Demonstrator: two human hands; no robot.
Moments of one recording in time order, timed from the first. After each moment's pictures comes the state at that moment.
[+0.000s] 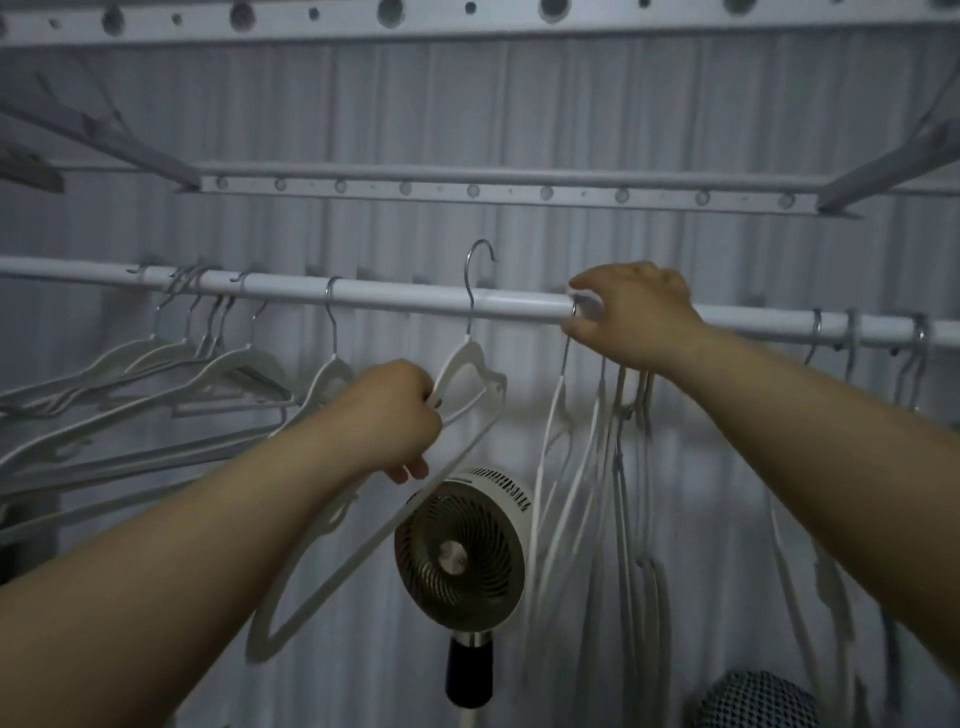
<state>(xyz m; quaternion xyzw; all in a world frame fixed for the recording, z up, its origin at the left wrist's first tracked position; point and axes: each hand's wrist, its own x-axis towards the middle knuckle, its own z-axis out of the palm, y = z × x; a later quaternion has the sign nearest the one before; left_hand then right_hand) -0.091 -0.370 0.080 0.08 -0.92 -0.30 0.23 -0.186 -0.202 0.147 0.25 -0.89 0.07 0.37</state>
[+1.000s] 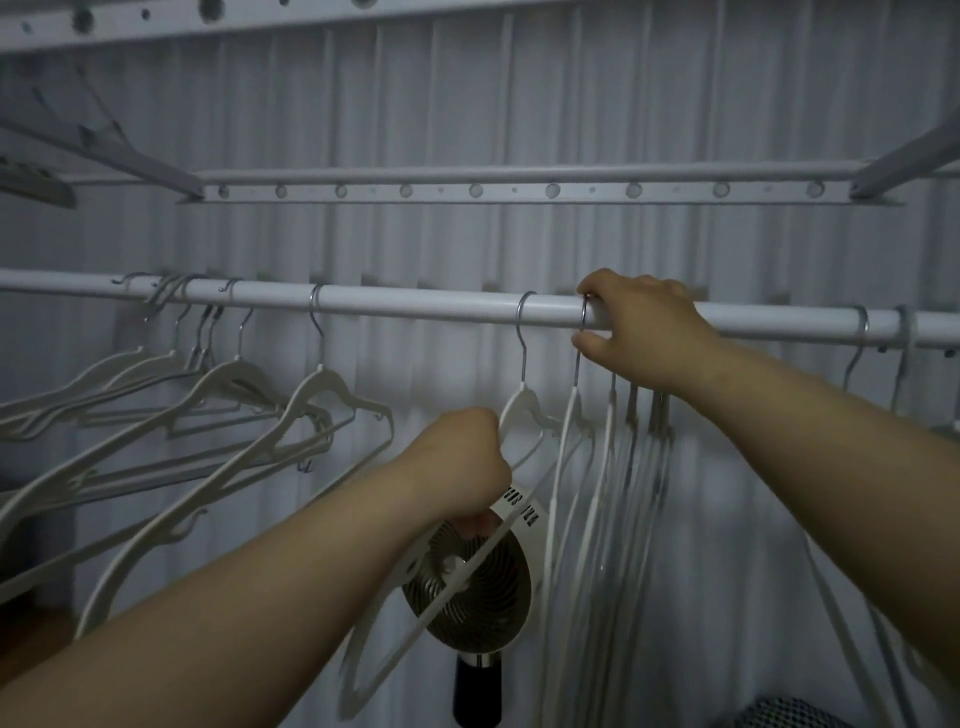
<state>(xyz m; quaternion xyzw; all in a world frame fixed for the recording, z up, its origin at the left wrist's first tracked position) -0.140 -0.342 0.065 0.07 -0.94 -0.30 0.15 -0.210 -0.207 0.140 0.30 -0.87 0.08 0.39</state>
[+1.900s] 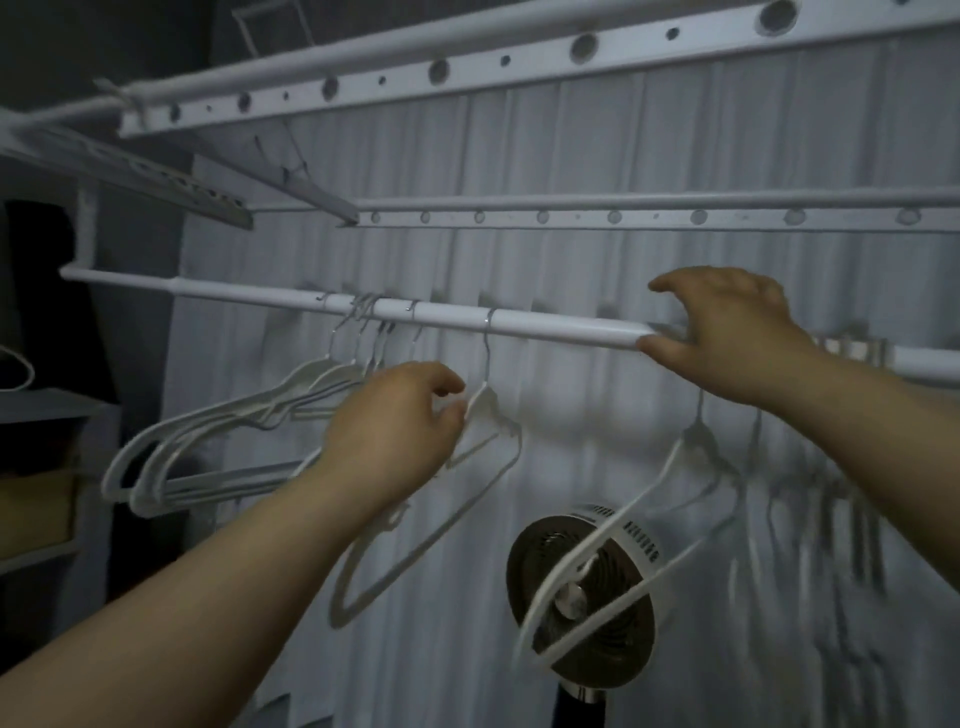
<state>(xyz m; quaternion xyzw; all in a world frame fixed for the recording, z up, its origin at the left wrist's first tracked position) -0.045 -0.454 0.069 0.16 -0.86 -0.18 0.45 -0.168 -0.273 0.152 0.34 -0.84 0.08 0.41</state>
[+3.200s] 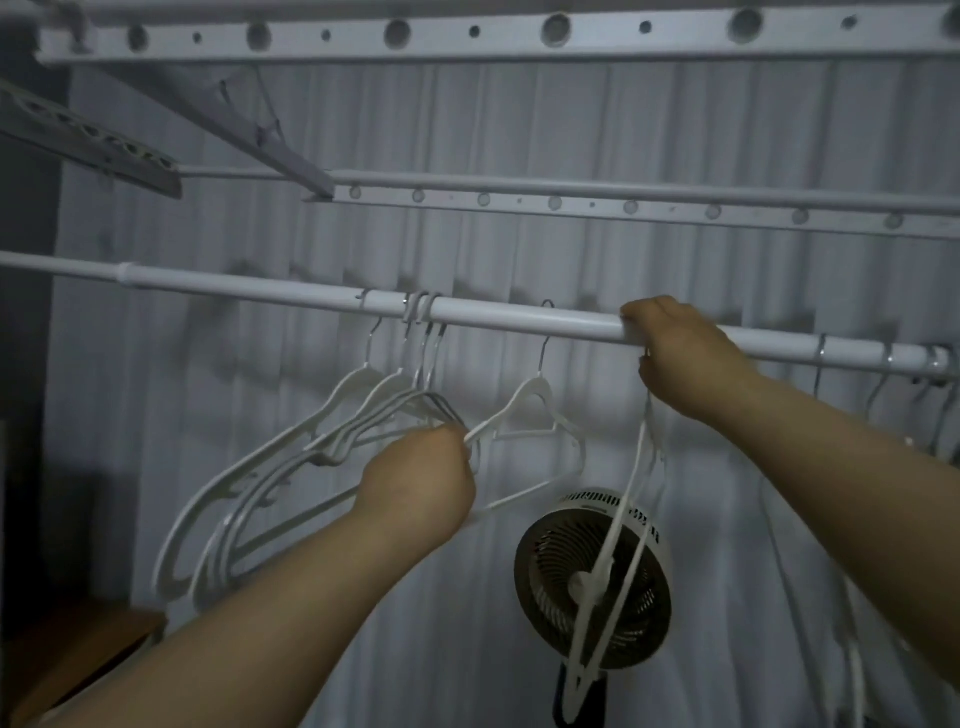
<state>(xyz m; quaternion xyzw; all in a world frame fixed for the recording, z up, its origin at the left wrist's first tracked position) -0.069 -0.580 0.040 0.13 -0.93 -0.15 0.31 -0.158 -0.402 0.133 0.28 -0.88 0.08 0.37</state>
